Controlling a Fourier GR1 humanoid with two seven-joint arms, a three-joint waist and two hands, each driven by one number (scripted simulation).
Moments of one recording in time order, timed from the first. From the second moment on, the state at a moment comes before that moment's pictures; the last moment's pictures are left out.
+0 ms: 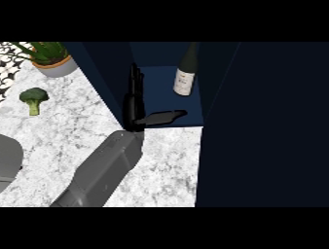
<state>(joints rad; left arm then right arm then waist) -0.73 0.00 -0.45 -0.62 0.80 0.50 -0.81 -0.10 -0.06 0.09 -2.41 -0.20 0.14 0.60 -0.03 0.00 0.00</state>
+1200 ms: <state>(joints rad) -0.20 0.10 -0.83 -1.53 0.57 0.93 -0.62 -0.06 -0.09 0.00 -2.41 -0.21 0.16 0.57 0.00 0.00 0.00</state>
